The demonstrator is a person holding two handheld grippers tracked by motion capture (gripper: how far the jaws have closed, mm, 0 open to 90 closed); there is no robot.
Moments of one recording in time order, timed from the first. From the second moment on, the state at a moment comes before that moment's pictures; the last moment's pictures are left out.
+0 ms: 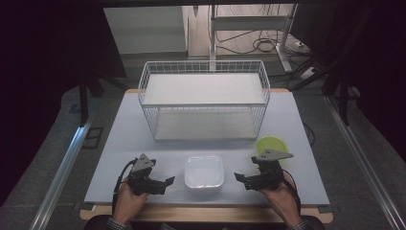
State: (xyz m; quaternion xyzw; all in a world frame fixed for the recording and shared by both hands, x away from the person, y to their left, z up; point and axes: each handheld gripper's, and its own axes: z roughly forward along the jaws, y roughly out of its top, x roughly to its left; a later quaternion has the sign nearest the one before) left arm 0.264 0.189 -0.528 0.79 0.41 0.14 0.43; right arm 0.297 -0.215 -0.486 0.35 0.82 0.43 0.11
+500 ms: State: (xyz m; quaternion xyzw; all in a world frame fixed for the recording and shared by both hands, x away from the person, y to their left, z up) left arm 0.265 0.186 -0.514 0.79 0.41 0.10 0.45; right arm 0.295 -0.198 -0.488 0.32 0.84 0.43 0.10
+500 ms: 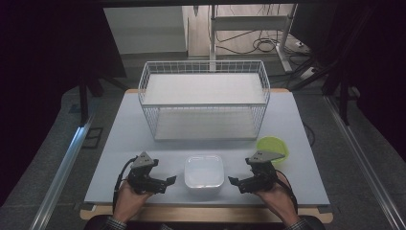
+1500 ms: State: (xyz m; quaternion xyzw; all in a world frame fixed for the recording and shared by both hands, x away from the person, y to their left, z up) left arm 0.288 0.133 -0.509 0.81 0.37 0.02 0.45; right arm 0.317 -0.161 -0.488 0.35 0.84 0.42 0.00
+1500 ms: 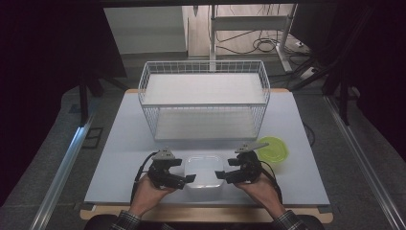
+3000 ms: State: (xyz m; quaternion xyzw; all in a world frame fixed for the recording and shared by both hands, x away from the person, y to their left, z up) left arm 0.264 0.146 -0.479 0.74 0.47 0.05 0.48; right arm 0.299 -0.159 -0.457 0.39 0.80 0.45 0.04
